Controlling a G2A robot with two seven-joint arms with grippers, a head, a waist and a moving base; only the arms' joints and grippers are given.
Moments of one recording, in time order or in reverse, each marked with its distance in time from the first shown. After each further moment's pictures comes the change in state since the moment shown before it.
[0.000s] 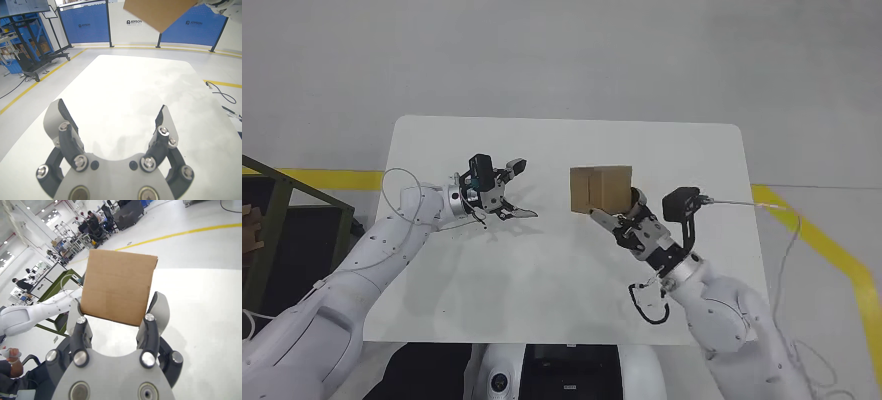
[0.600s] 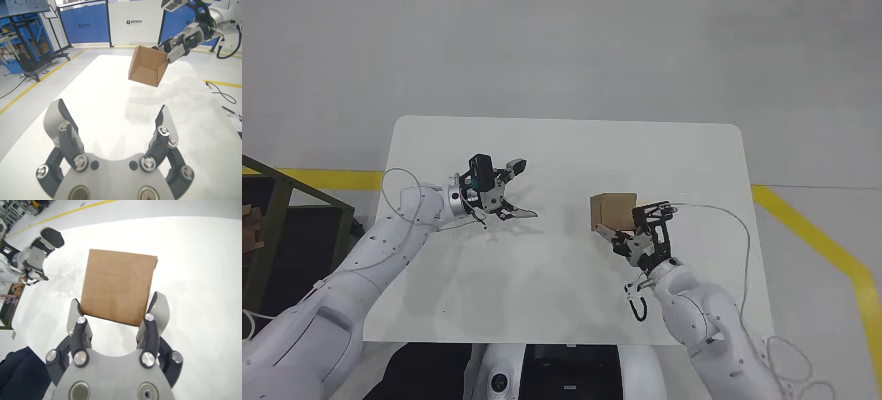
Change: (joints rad) left arm 0.000 0.000 0.000 0.000 0.000 0.000 0.000; right arm 0.038 -0.011 -0.106 0.143 -0.303 0.264 0.137
